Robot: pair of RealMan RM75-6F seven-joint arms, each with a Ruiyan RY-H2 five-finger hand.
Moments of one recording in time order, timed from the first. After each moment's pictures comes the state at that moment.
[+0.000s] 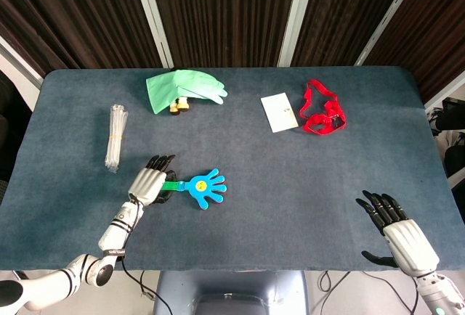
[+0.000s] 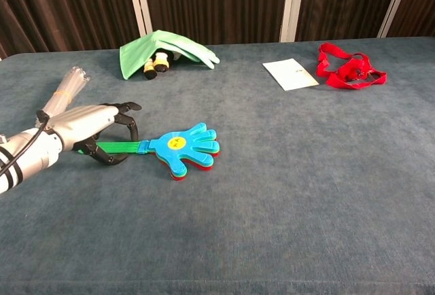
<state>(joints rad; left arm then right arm) -0.67 -1.74 -0.15 -1.07 1.31 0.91 0.12 0.10 -1.03 -0.11 -1.64 -1.77 1.46 0.10</state>
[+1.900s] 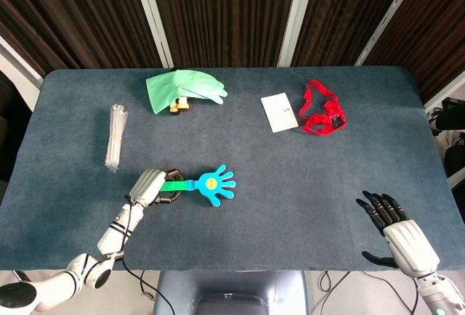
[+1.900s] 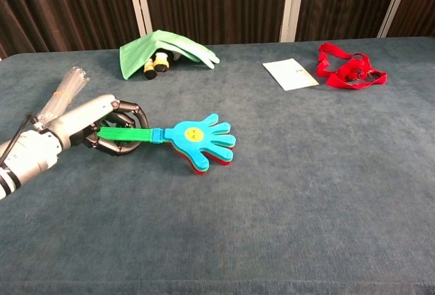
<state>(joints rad) -0.66 -1.82 -0.08 -0.88 1.51 1.09 -0.49 0.10 -1.03 -0.11 -1.64 -1.77 1.47 0.10</state>
